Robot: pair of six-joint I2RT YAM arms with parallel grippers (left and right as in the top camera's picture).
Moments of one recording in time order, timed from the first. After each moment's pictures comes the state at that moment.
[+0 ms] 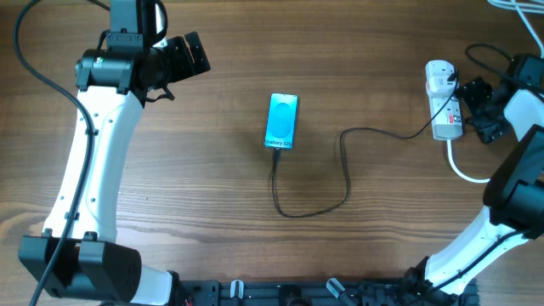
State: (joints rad) left arm -0.09 1.64 1.64 -0.93 0.06 -0.39; right arm -0.46 2.07 1.40 -0.54 -0.06 0.59
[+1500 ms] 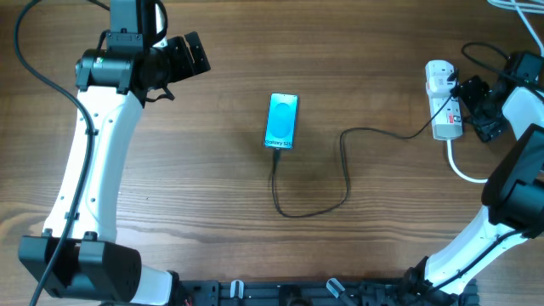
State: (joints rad) left arm -0.09 1.64 1.64 -0.93 0.06 -0.39; right arm -0.45 2.07 1.42 -0.58 -0.07 0.56
